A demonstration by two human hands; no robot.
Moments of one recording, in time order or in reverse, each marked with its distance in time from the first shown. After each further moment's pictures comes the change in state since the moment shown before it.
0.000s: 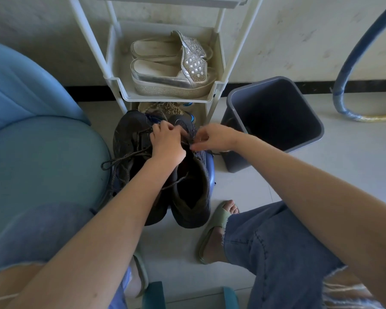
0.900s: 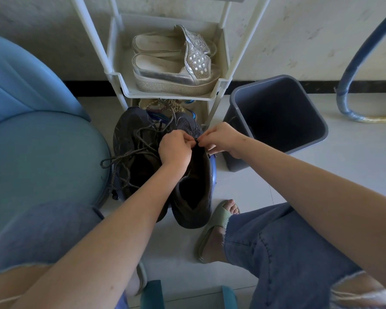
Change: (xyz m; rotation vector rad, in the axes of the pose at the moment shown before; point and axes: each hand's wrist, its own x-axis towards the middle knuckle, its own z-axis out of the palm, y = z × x) left_hand -0.003 0.009 0.020 -0.383 0.078 -0.159; right_hand -0.001 -0.002 0.009 0.746 0.119 0.303
